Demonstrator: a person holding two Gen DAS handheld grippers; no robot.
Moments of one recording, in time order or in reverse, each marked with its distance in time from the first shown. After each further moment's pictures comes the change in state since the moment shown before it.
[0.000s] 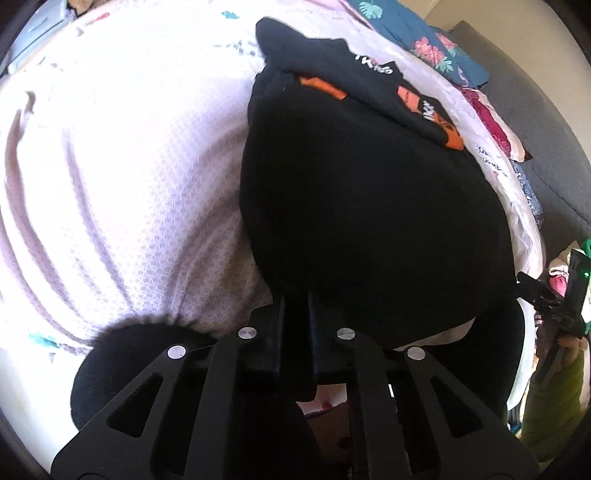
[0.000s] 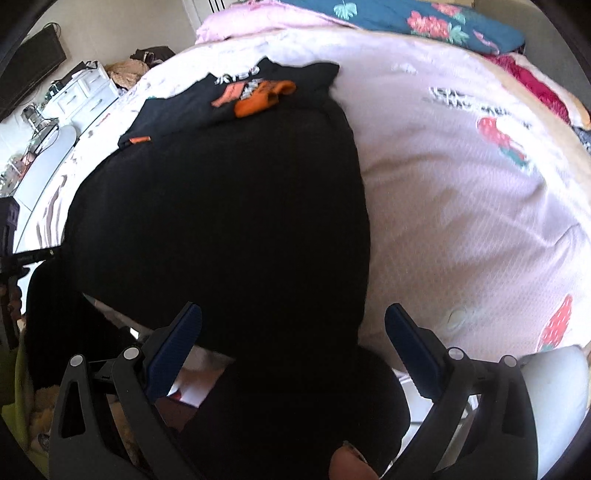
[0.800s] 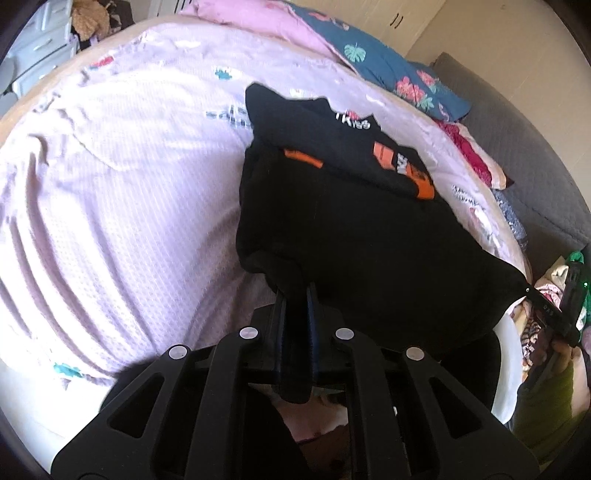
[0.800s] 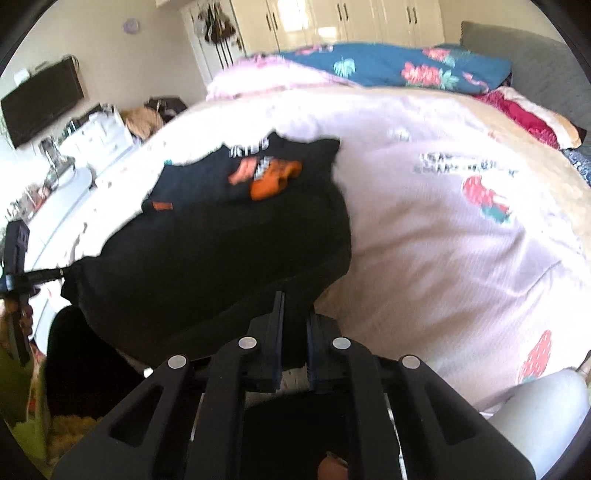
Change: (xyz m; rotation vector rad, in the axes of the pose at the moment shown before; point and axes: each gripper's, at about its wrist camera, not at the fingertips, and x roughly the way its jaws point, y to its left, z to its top) left arm -0.052 -0.002 0.019 0.007 -0.171 -0.042; right arm -0.066 0.000 0.023 0.021 -0.294 0.041
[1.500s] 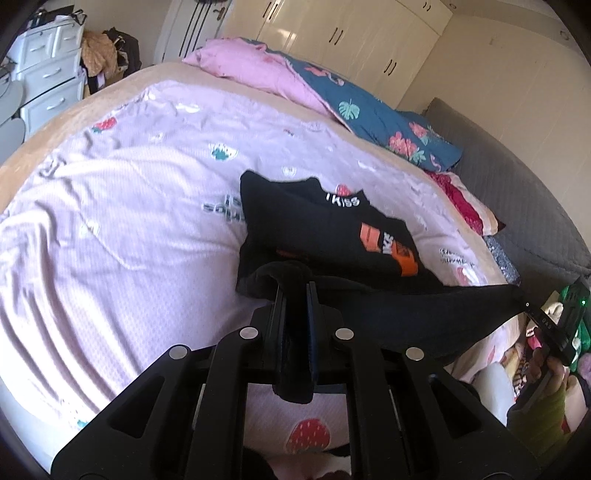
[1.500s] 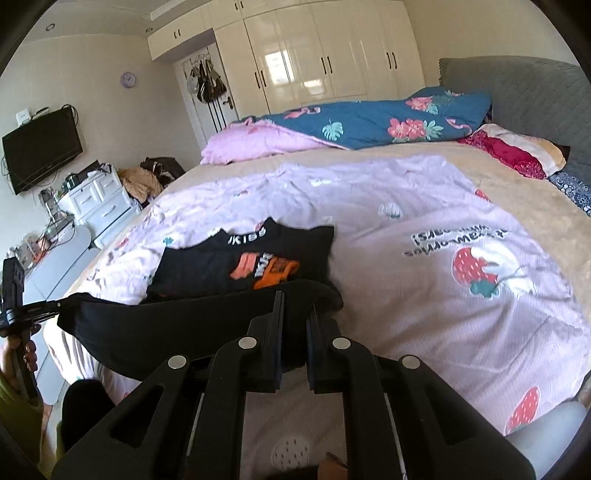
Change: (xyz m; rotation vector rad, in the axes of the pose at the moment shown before) left arm -0.034 -0.011 0.063 -0.012 -0.196 -0.018; right arm -0.019 0.003 0.063 0.046 -0.209 -0.020
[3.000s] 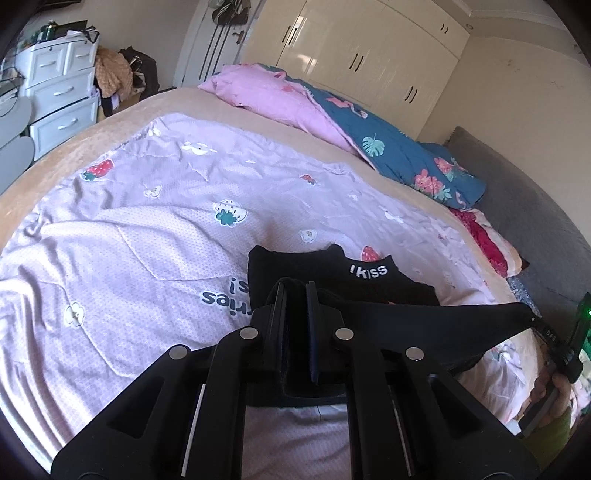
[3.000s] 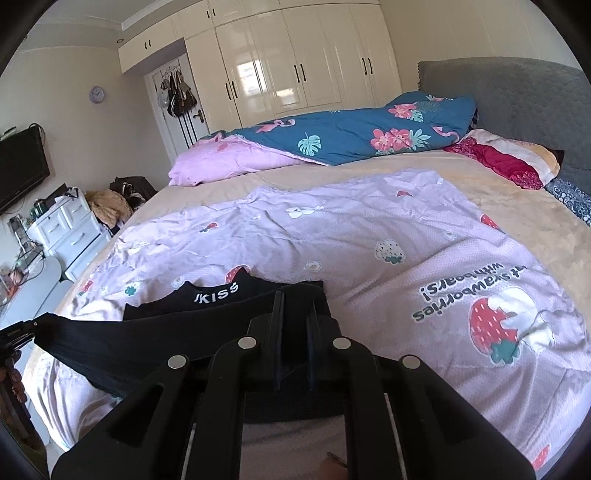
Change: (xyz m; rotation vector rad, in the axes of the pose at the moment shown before) left arm 0.066 0.006 0.089 -0.028 -0.104 0.088; right arm 0.108 -0.001 0.081 0.048 -0.030 -0.109
